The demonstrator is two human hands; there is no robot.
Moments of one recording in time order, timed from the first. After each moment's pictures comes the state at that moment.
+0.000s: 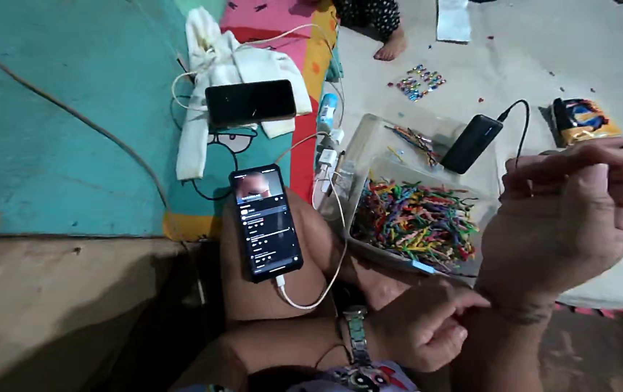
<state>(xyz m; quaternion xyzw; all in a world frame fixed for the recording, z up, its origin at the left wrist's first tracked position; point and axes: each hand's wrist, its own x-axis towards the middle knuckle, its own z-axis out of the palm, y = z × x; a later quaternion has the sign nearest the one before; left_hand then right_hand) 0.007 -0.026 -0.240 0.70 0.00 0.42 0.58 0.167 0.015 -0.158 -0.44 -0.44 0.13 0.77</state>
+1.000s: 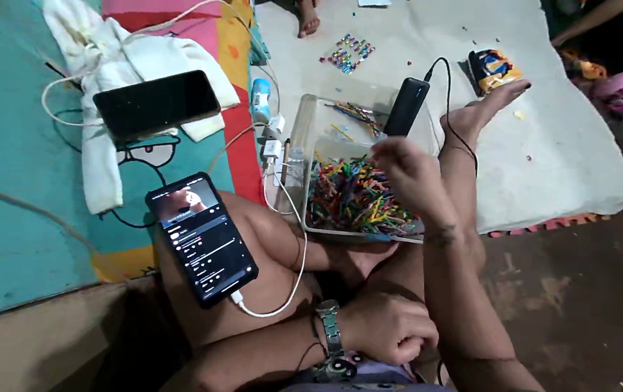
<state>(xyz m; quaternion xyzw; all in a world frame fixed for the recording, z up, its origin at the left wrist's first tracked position) 0.001 -0.050 -0.277 0.78 -0.16 0.17 0.58 0.188 0.014 -0.195 -0.74 -0.52 0.22 0.37</state>
